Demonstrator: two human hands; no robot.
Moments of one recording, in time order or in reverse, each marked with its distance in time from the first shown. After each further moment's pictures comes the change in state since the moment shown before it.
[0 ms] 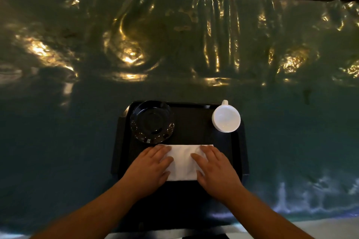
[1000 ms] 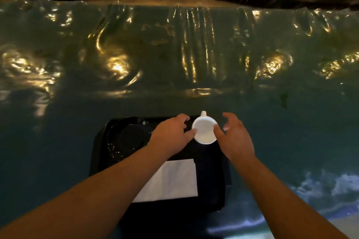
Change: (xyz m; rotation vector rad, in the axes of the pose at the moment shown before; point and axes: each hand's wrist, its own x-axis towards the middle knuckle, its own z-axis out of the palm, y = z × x) left_hand 0.163 0.051 -0.101 -0.520 0.188 -0.300; right_hand 0.055 0.097 -0.094 0.462 0.327 0.658
